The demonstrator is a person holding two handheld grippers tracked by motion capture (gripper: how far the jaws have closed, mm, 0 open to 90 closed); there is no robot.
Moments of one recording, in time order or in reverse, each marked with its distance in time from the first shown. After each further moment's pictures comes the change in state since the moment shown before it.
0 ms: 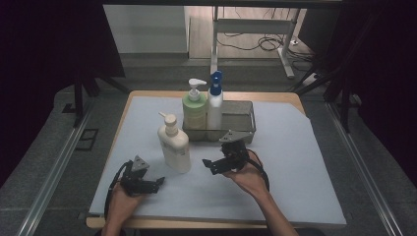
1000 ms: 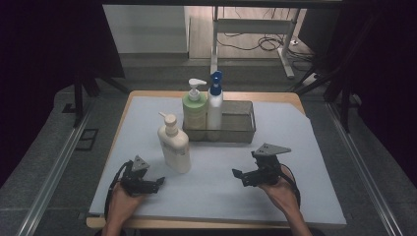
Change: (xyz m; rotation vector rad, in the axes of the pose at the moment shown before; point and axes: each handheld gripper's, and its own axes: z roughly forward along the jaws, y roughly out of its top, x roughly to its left) left arm 0.000 0.000 0.000 0.007 0.002 0.007; right arm -0.032 -0.062 -0.064 -0.038 -0.047 0.084
